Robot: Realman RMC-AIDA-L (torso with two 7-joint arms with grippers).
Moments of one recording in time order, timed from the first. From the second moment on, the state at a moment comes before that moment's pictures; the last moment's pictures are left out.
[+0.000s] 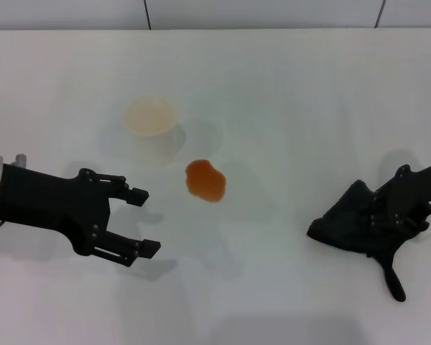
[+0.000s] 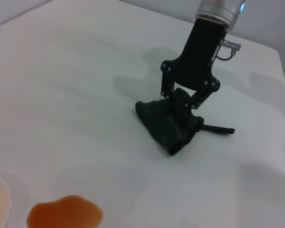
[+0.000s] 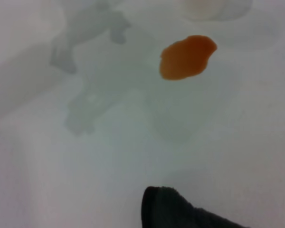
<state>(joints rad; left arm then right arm) -0.43 -2.08 0.99 1.21 2.16 1.82 -1.73 0.50 2.01 -1.23 -1.12 -2.31 -1.50 1.83</state>
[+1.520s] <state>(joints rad) -0.45 -2.08 1.08 1.15 2.16 1.81 -1.72 0.64 2.02 -1.44 -1.07 -2.28 -1.24 1.88</state>
